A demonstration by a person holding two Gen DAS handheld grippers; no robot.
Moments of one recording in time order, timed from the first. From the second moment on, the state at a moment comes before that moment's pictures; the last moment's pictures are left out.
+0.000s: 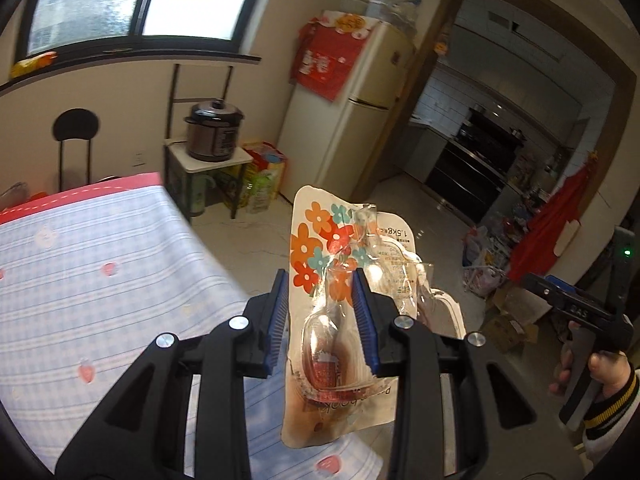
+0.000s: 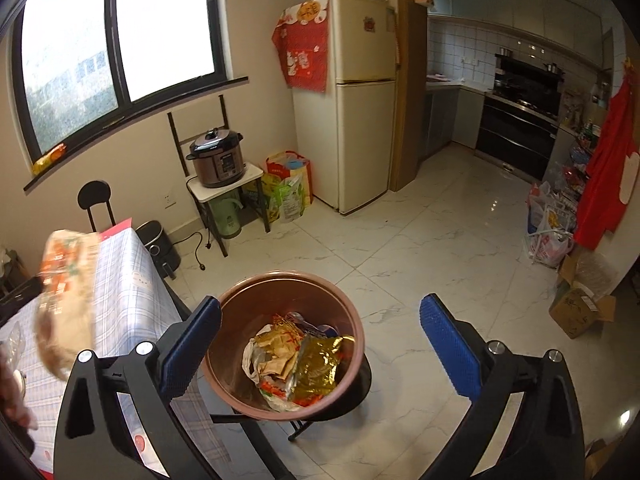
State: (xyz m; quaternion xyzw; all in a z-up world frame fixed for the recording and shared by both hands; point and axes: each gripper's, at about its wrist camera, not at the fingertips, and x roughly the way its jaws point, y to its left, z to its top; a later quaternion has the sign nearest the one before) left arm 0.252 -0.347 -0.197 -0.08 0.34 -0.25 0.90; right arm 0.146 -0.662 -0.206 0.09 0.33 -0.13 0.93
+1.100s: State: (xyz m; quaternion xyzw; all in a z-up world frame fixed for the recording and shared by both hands) left arm 0.221 -0.221 -0.143 -0.09 0.29 -0.08 0.95; right arm 0.113 -0.635 -0.175 0.12 0.28 -0.08 0.95
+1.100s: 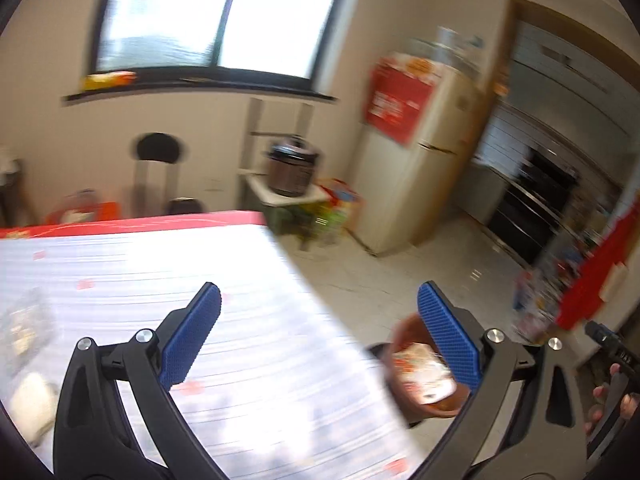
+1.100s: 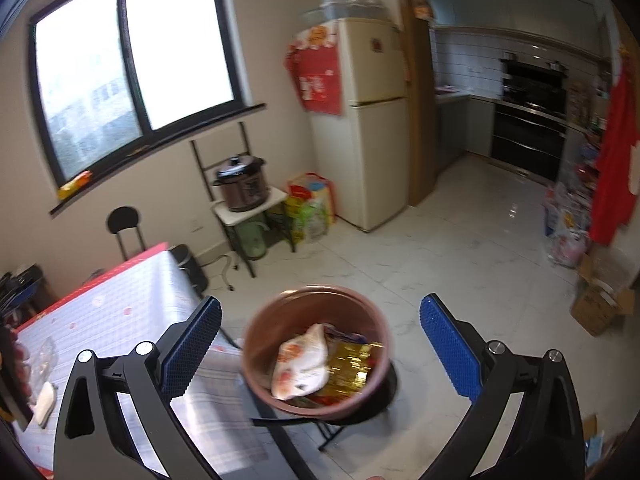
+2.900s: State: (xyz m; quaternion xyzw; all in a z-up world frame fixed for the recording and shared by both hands) left arm -0.033 0.352 -0.244 -0.22 0.33 0.22 0.89; right arm 0.192 0.107 -0.372 0.02 0.58 0.01 0.81
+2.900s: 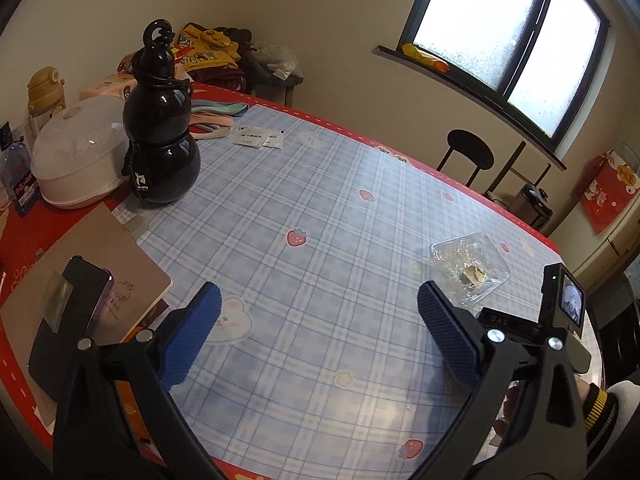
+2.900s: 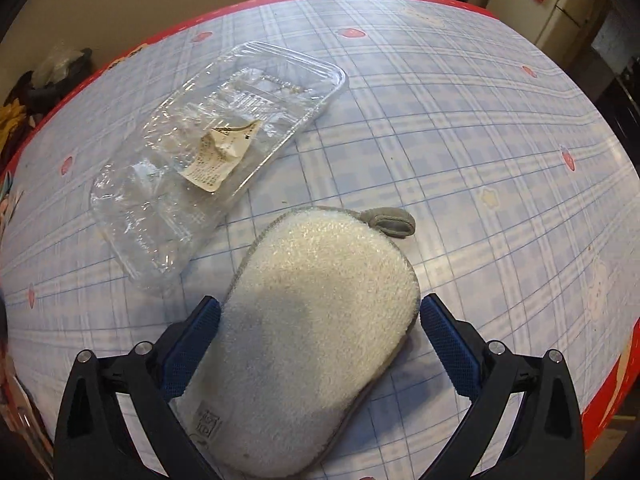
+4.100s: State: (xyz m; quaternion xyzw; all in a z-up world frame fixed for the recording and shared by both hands) left arm 0.222 0.265 -0.356 -0.23 0.49 0.10 0.84; right arm 0.168 -0.064 -0.347 0.08 0.57 0.13 0.80
